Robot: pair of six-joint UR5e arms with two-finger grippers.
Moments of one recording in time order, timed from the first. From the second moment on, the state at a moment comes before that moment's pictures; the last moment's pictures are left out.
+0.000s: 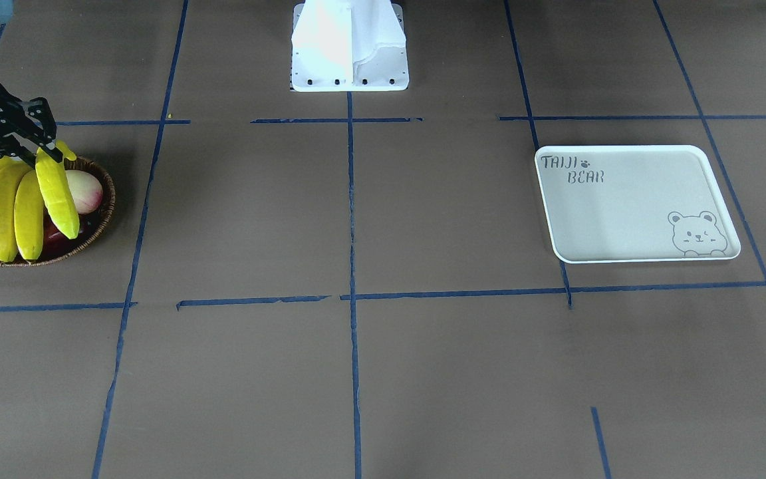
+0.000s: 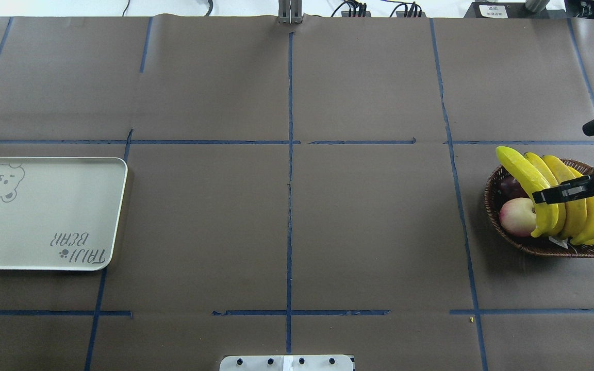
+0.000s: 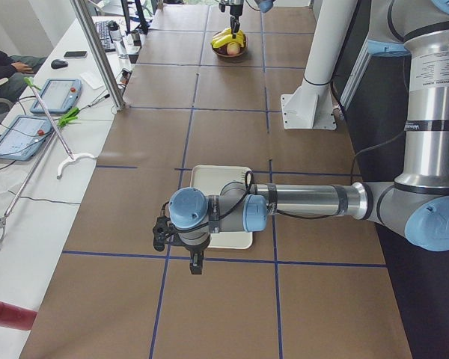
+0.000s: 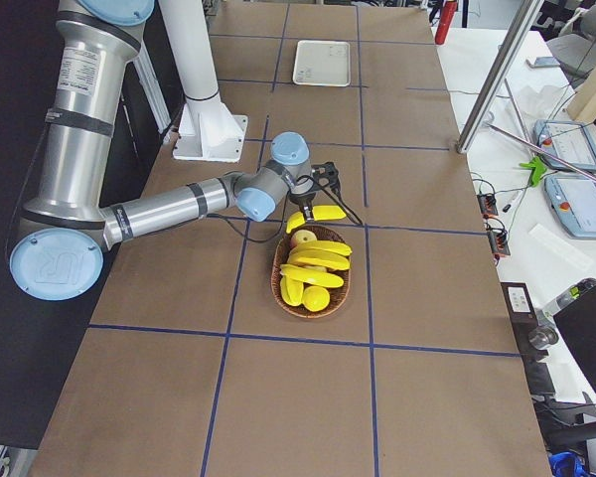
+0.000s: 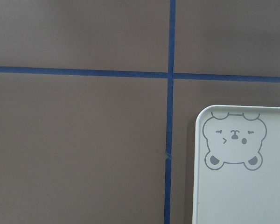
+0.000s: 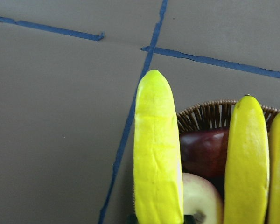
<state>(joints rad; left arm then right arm) -1.64 -1.53 -1.64 -1.54 -2.43 0.05 0.95 -1.77 2.05 -1.01 2.20 0.72</state>
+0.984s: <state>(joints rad) -1.30 -1.75 -1.66 -2.22 -2.43 -0.98 0.71 -1.21 1.98 -0.99 2.04 1.50</state>
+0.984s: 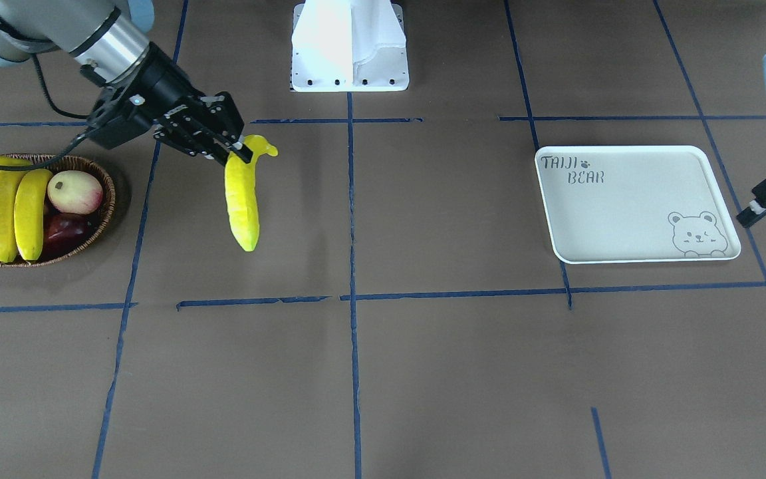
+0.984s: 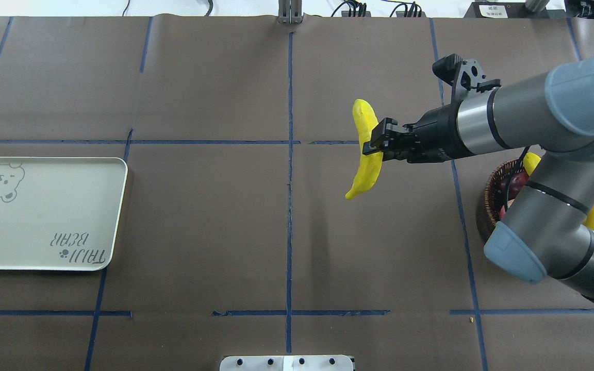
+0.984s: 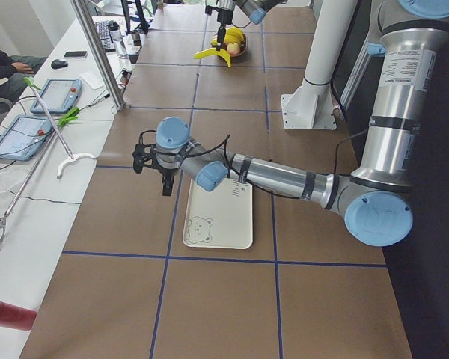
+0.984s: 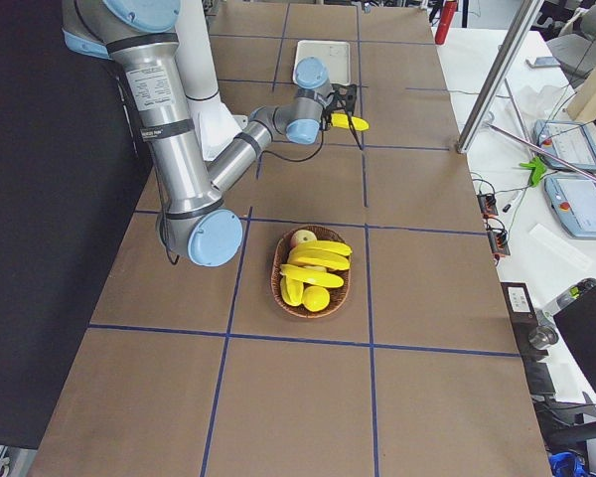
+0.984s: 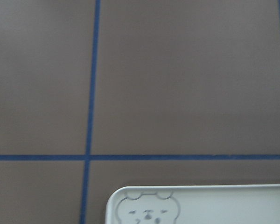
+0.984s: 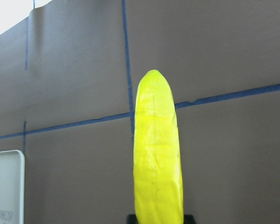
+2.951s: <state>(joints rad) -0.73 -2.19 -1.71 -2.38 -2.12 -1.88 0.44 -1.05 1.97 -0.95 1.71 1.53</state>
